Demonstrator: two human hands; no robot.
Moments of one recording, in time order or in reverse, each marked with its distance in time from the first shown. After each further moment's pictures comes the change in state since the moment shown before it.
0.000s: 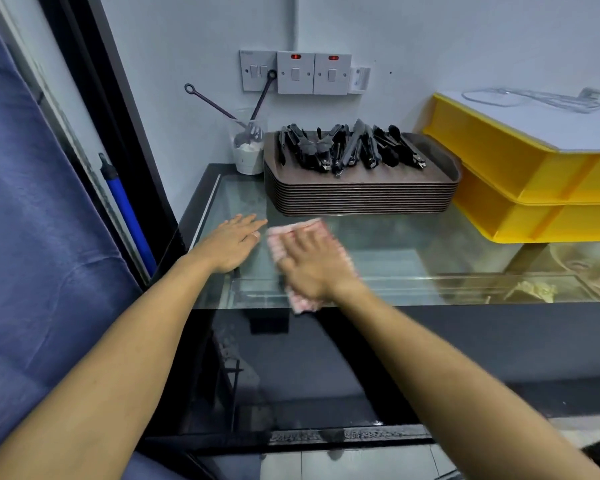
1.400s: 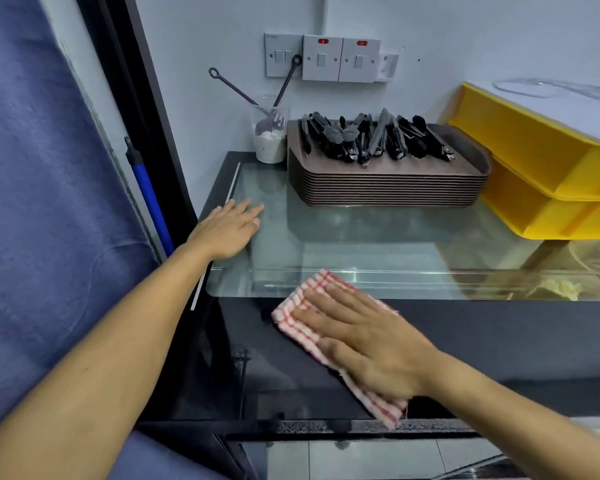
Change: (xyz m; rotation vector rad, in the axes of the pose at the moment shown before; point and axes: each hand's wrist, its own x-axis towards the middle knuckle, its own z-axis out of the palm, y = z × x) left_hand -0.011 -0.046 -0.013 0.140 0.023 -0.082; right_hand -0.144 -0.008 -0.004 -0.048 -0.068 -0.426
